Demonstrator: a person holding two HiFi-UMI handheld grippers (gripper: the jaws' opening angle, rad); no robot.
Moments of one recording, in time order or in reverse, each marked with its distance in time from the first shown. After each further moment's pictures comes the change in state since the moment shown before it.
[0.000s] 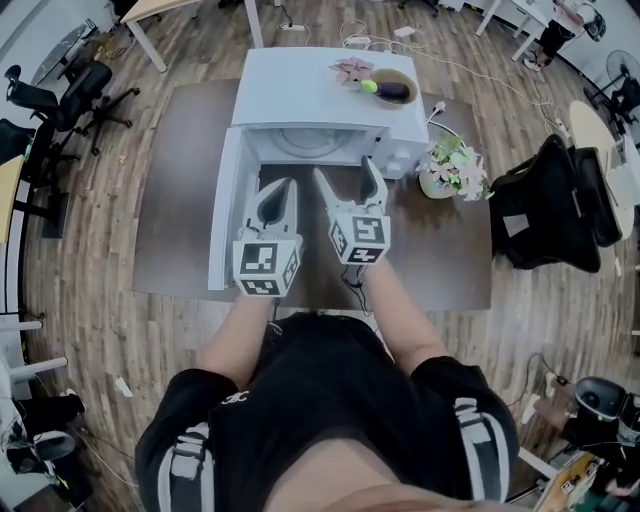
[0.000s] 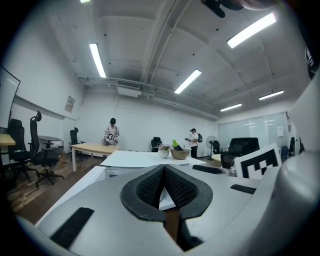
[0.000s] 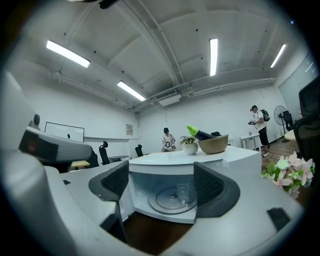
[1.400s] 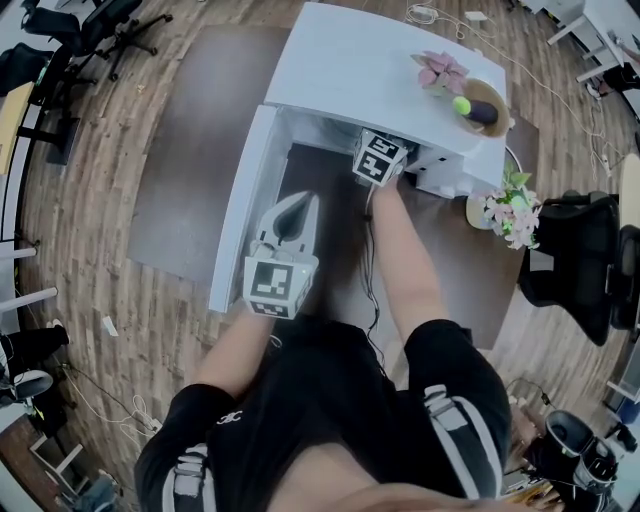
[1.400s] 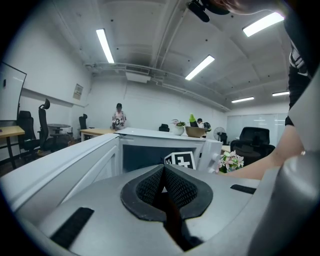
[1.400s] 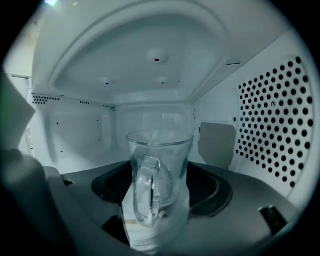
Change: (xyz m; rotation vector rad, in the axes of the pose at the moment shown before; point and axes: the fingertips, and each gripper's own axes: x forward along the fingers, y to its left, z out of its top) left arm 0.030 0.054 -0.086 -0.061 0.155 0.069; right arm 0.221 -0.096 -0.174 -0.091 0.317 -0.282
